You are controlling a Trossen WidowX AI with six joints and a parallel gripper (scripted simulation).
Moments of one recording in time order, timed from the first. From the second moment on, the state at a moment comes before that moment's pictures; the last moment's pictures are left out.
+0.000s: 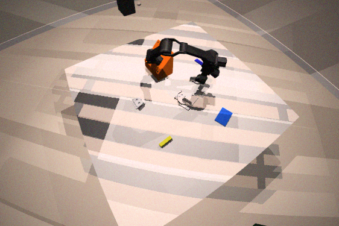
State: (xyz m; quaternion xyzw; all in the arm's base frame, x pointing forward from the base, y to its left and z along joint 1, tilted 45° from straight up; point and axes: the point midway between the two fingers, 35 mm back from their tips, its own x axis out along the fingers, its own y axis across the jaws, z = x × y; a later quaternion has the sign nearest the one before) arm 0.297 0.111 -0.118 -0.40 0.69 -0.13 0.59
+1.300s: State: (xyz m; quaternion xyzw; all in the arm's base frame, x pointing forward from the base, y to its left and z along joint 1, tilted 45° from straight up) arm 0.296 0.111 -0.118 -0.40 0.69 -0.13 0.59
